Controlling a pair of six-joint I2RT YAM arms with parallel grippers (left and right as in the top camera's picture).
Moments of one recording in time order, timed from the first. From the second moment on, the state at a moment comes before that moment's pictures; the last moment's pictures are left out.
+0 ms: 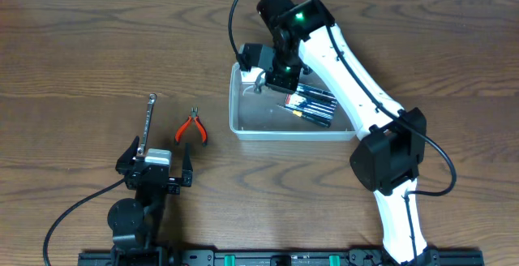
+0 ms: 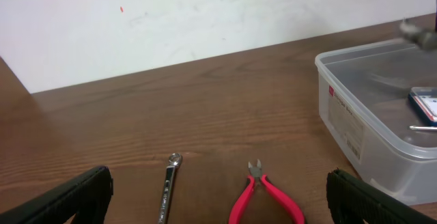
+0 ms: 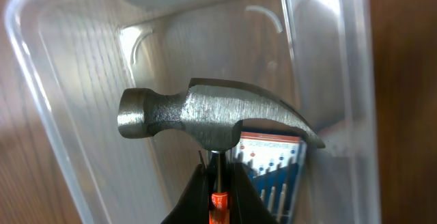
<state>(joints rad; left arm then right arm) 0.06 0.01 0.07 -0.21 0.15 0.20 0.54 2.25 2.20 -1.40 -0.18 -0.77</state>
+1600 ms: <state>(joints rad) 0.06 0.01 0.07 -0.21 0.15 0.20 0.54 2.25 1.92 -1.21 -0.18 -0.77</state>
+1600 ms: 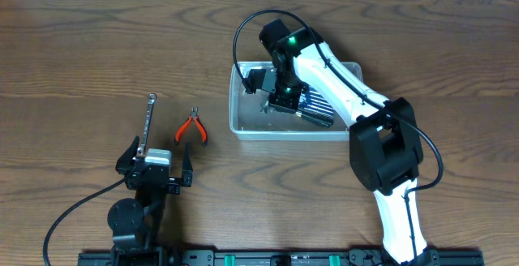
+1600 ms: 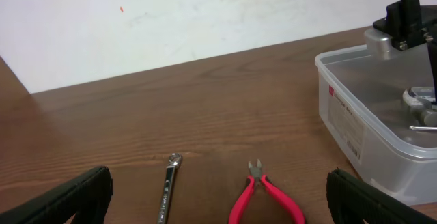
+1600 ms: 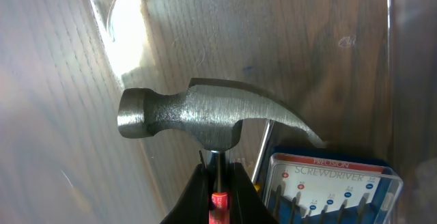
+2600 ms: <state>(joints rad) 0.06 0.01 0.07 -0.21 0.15 0.20 0.54 2.27 1.92 -1.21 -0.21 -0.77</state>
